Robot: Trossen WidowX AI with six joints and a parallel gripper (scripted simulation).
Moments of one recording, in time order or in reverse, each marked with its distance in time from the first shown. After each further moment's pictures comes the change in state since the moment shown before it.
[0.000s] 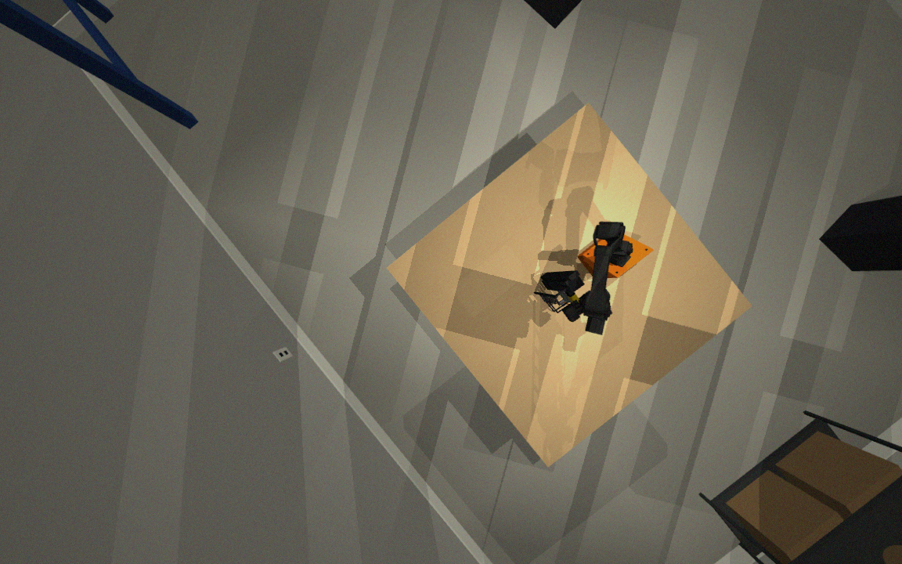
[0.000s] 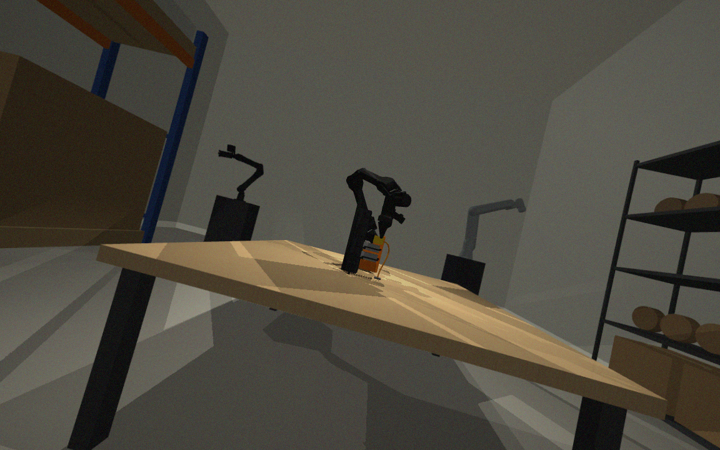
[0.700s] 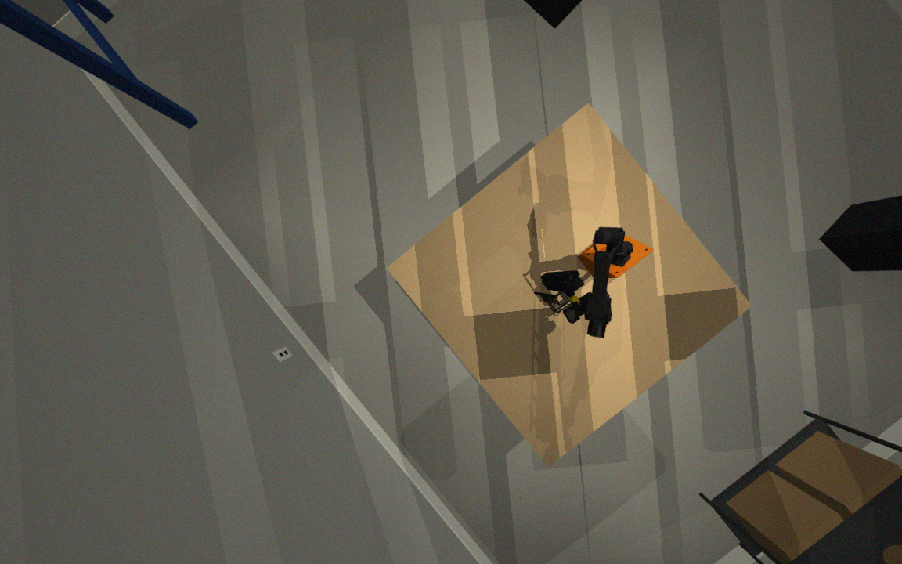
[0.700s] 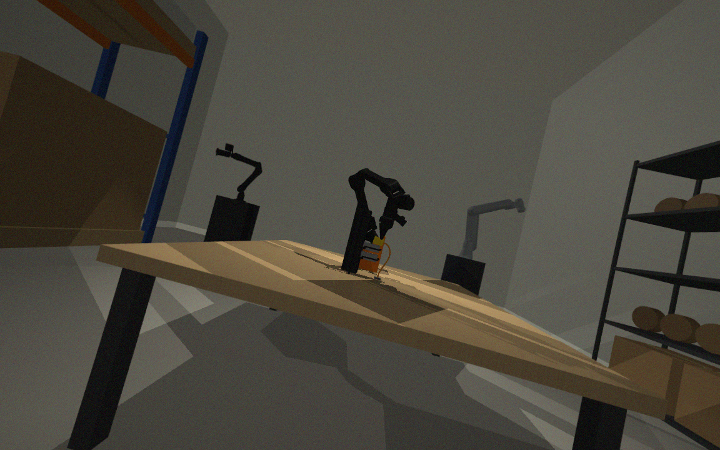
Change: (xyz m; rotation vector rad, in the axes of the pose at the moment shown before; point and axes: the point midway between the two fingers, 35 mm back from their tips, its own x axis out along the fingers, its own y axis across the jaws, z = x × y) arm 0.005 -0.002 0.005 0.001 0.069 0.008
